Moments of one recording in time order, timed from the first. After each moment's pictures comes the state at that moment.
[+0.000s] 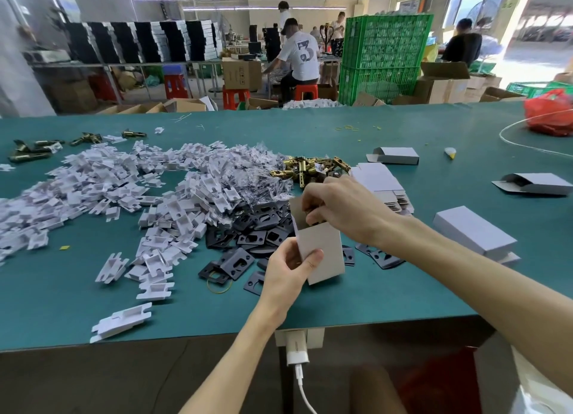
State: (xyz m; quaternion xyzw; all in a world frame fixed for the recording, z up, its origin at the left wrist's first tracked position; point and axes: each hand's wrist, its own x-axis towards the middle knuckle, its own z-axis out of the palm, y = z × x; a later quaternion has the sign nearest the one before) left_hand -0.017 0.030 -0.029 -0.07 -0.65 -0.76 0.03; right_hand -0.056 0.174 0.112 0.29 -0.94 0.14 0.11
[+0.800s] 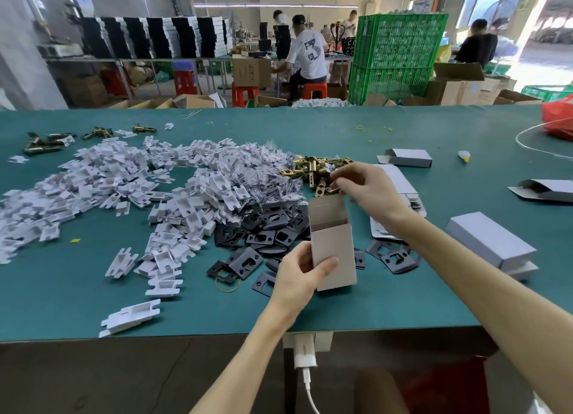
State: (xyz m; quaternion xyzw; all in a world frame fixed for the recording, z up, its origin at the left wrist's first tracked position) left_hand -0.019 0.030 -0.030 -0.07 -0.66 -0.75 0.00; right_hand -0.101 0.193 0.091 0.13 -0.85 0.49 0.11
